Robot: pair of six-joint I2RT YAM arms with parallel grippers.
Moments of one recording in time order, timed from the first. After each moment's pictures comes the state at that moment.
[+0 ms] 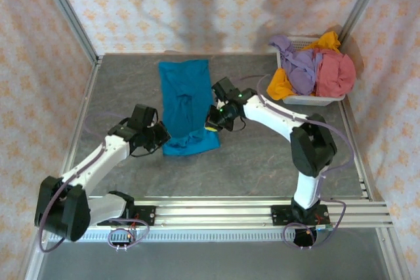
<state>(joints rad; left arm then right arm) -0.25 1.22 0.77 -0.58 0.23 -0.96 0.65 1.86 1.46 -0.73 -0.41 0.87</state>
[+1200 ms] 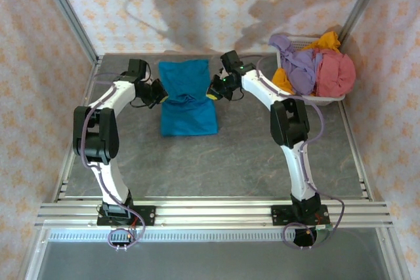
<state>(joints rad) 0.00 1.90 1.41 -0.57 0.43 -0.78 0.45 2.30 2.00 -0.76 -0.53 0.82</state>
